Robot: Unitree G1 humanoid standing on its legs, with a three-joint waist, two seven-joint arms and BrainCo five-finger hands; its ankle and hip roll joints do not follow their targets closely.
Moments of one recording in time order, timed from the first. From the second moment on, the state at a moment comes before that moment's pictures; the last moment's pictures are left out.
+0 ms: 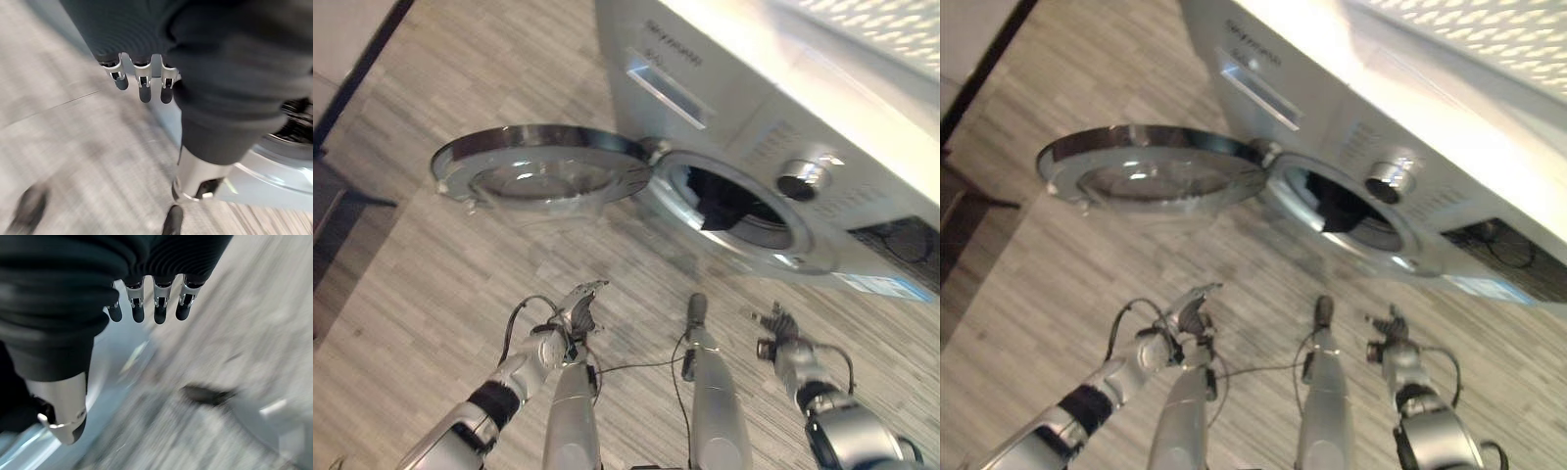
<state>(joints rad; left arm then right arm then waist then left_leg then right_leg) -0.30 0.44 -0.61 0.50 0.36 -0.04 0.15 -0.57 -0.38 0.13 1.22 0.42 -0.11 -0.19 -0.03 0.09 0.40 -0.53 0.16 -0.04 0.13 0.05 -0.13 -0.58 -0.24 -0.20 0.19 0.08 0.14</state>
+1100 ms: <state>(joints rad) -0.24 0.56 -0.52 0.10 0.25 -0.11 0.11 -0.98 -0.72 -0.10 1.43 0.85 -0.10 -0.22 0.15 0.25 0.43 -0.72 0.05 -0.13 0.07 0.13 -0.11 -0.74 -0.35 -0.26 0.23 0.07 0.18</state>
